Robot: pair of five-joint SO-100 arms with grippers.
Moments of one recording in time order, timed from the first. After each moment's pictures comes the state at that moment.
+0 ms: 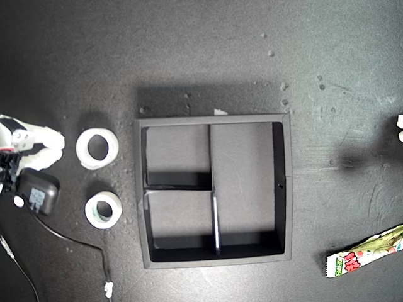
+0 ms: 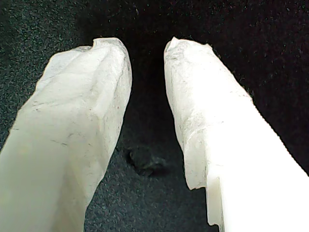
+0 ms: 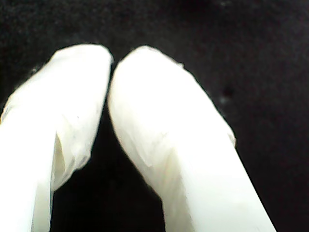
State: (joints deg) arm 0 2.5 191.2 176.6 77.7 -76.1; arm 1 10.2 184.6 178.2 73.4 68.8
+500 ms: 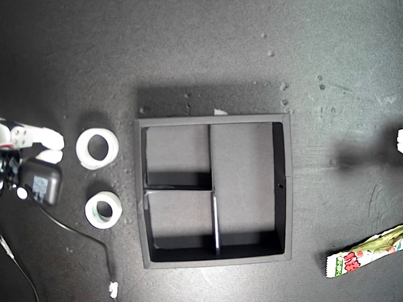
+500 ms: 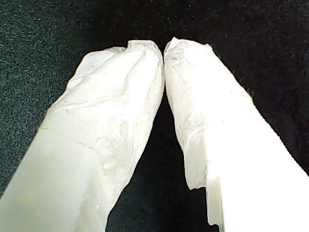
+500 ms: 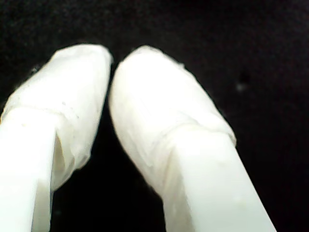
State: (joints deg) arm 0 5.0 191.2 176.6 77.0 -86.0; arm 1 3.2 184.0 178.3 73.0 83.8
